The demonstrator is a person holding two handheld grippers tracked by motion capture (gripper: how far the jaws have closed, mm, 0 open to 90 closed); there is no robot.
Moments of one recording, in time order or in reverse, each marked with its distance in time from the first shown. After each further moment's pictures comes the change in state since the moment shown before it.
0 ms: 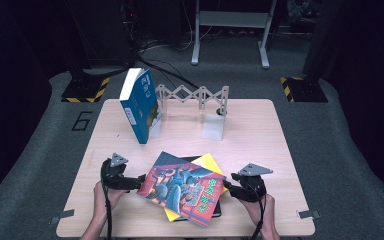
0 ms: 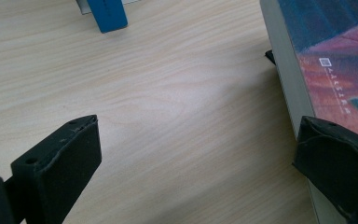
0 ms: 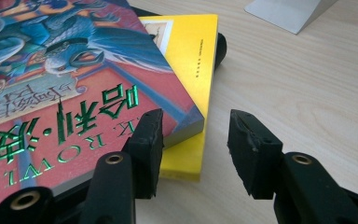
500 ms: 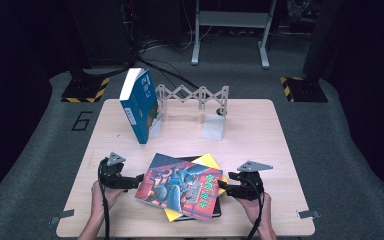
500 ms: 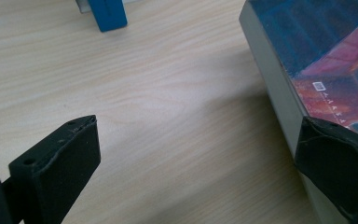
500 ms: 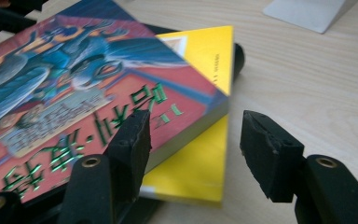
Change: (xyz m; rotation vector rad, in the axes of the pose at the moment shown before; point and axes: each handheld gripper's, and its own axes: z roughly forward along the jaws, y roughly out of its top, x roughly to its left) left arm 0.008 0.004 -0.007 -0.019 -0.038 -0.018; right arm 0.004 0.005 0.001 0.007 0.097 0.080
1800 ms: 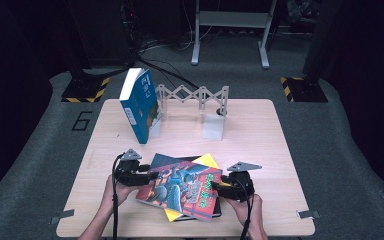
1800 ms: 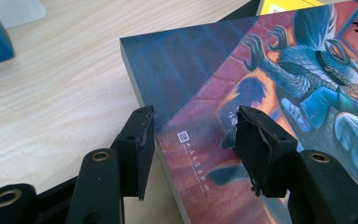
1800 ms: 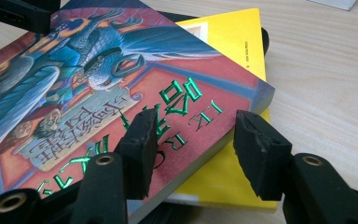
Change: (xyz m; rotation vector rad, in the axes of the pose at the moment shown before) left arm -0.037 0.026 0.014 0.059 -0.210 0.091; right arm 0.020 0.009 0.014 0.060 -0.039 0.069
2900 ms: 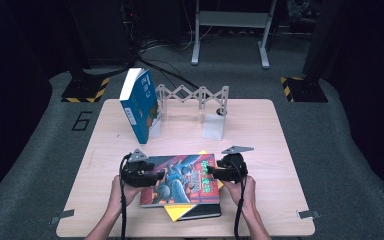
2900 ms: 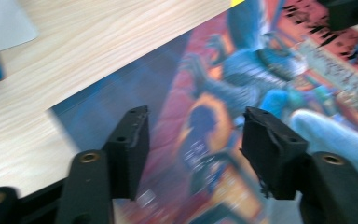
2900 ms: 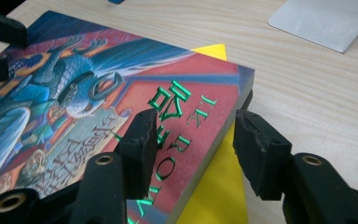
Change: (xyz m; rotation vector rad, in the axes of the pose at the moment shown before) left arm -0.013 0.005 0.000 -0.016 0.046 0.017; right arm -0.019 0.036 0.030 -0.001 -0.005 -0.032
